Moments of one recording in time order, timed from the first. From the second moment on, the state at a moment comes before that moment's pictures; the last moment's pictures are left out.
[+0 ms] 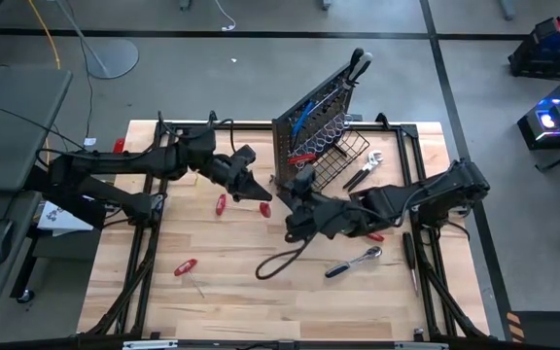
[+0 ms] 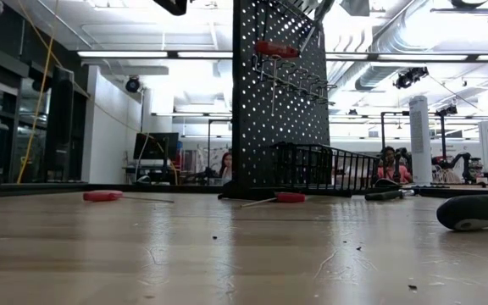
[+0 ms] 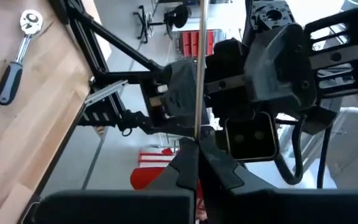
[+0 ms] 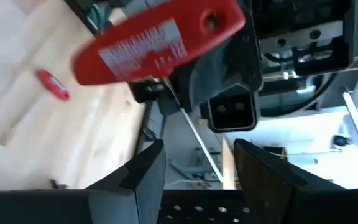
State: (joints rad) left arm 0.14 1.25 1.04 0.13 0.60 -1.46; right arm 0.35 1.69 1.69 -0.44 0.85 -0.95
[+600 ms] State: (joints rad) left arm 0.10 1.25 1.04 0.13 0.60 -1.52; right arm 0.32 1.70 1.69 -0.41 0.77 -1.03
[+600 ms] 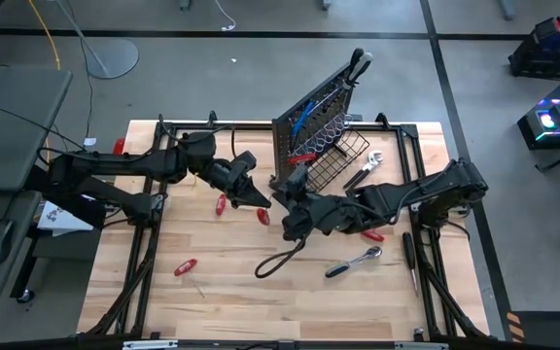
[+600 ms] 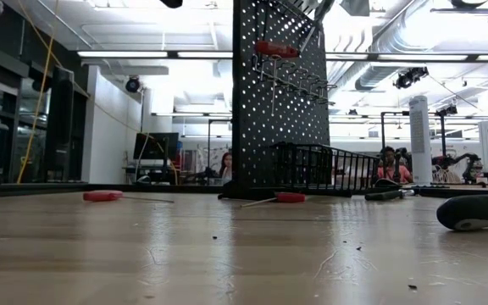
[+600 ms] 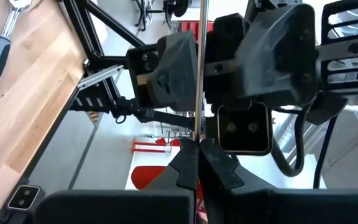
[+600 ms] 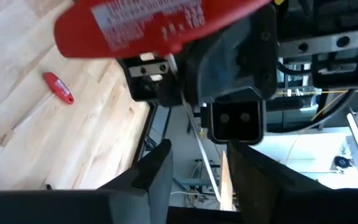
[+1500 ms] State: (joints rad) left arm 0.31 1.17 1.04 0.08 0.59 -1.28; right arm 0.32 1.75 1.86 -0.83 0.71 -0.13
